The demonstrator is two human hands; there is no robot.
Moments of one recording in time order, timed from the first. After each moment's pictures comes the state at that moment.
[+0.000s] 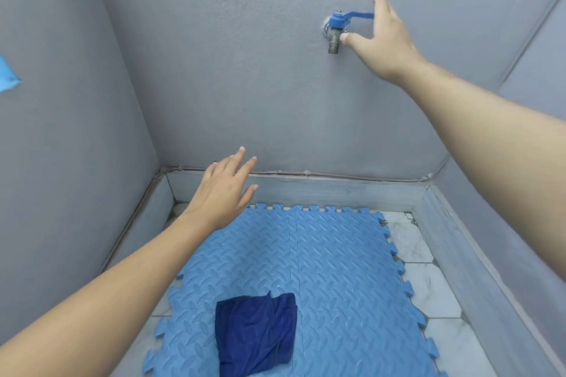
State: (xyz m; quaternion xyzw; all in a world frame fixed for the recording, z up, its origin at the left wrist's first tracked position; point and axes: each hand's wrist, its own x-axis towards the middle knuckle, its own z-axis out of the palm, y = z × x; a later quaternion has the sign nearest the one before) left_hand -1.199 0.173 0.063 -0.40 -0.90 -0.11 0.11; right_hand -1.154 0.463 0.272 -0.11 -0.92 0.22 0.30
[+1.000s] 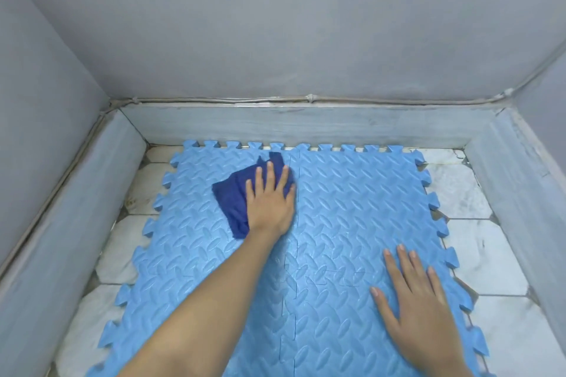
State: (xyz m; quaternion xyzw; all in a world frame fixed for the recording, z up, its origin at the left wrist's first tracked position) left_hand -1.179 0.308 -0.190 -0.20 -0.97 -0.13 -0.09; right_hand -0.903 0.445 -0.197 -0.24 -0.96 0.11 0.01
